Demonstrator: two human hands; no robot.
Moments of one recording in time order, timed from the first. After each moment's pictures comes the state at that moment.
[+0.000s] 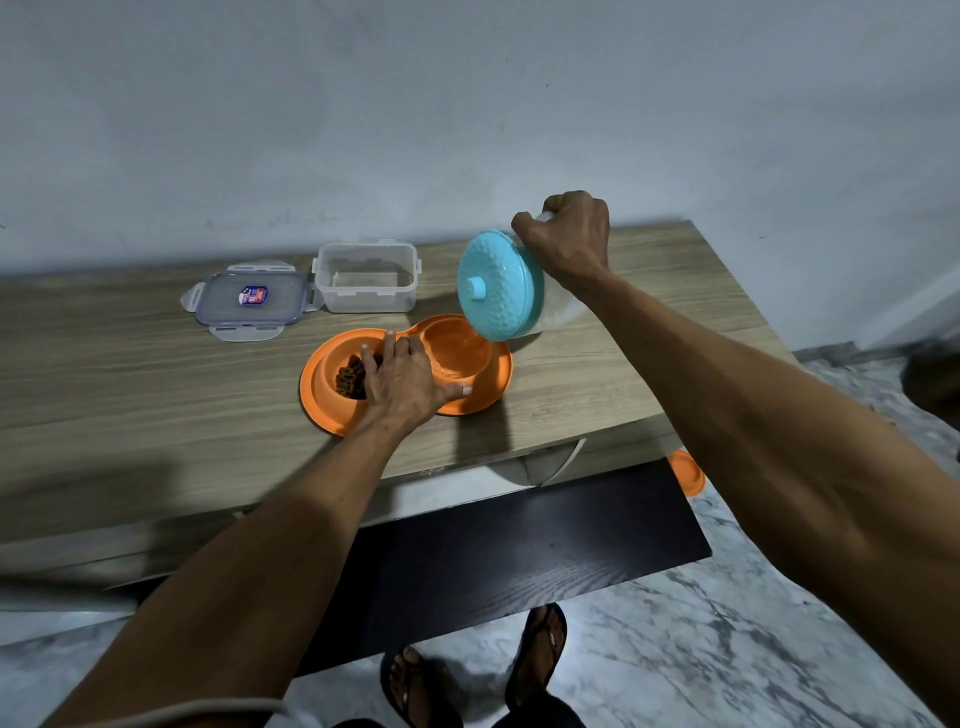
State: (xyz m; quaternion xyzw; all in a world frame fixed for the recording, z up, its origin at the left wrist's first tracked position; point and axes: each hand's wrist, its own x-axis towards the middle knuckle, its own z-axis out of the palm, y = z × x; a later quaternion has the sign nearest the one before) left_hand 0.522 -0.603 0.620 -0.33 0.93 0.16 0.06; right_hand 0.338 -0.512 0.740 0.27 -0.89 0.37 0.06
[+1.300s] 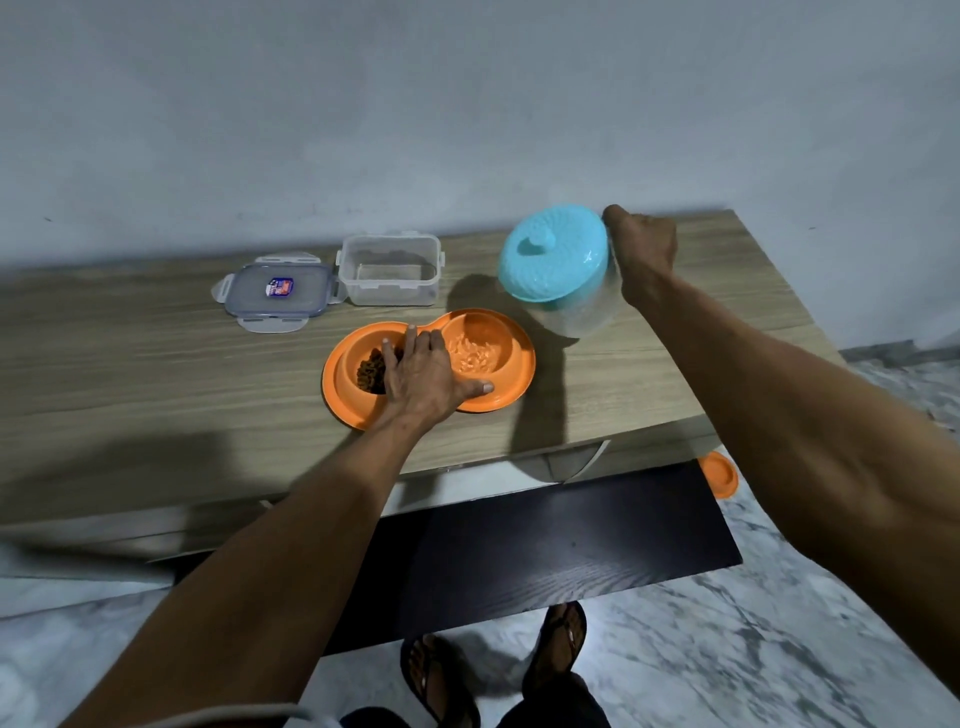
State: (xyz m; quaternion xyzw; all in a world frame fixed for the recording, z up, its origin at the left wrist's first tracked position) left_hand 0.522 -0.604 0.617 -0.33 0.93 0.16 0.04; right_hand 0.293 -0.488 0.708 0.02 -0.81 0.58 -0.07
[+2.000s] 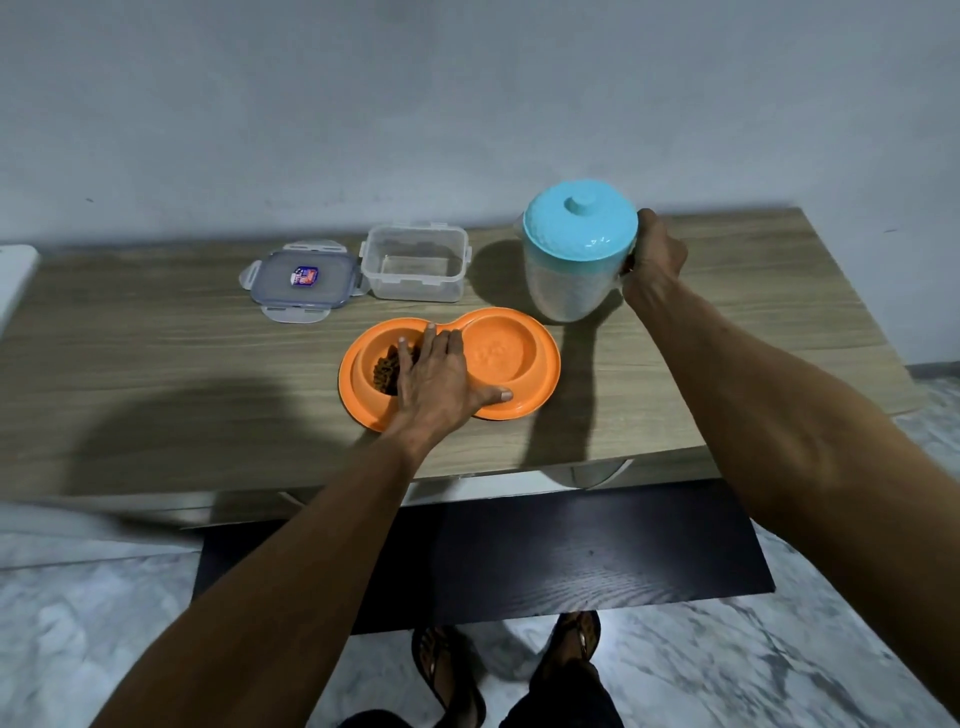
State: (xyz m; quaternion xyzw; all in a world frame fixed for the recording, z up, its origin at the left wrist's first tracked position) left_hand 0.523 -0.602 0.618 -0.33 0.93 0.16 0.03; right_hand 0.260 -0.524 0.661 -0.13 -0.67 0.71 -0.15
